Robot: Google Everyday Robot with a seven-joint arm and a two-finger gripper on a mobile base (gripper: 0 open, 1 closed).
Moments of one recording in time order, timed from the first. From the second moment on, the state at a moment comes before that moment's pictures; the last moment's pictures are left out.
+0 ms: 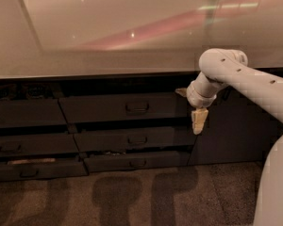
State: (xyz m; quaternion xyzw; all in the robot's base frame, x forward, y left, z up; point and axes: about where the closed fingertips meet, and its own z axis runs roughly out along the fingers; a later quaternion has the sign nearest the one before) arm 0.653 -0.195 0.647 -0.80 0.59 0.00 0.14
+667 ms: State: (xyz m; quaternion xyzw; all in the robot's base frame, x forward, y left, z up) arm 0.659 -0.179 0.646 -0.81 0.55 0.05 0.18
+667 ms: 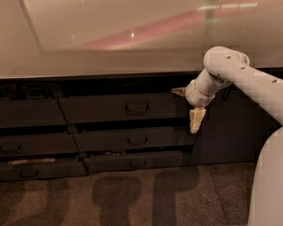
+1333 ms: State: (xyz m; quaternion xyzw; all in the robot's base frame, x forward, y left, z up) arm 0.659 -0.179 0.646 -0.81 0.55 0.05 0.18
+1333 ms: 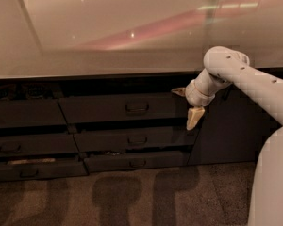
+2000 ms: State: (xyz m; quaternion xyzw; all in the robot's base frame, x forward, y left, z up) arm 0.659 -0.179 0.646 -0.81 0.55 0.05 0.18
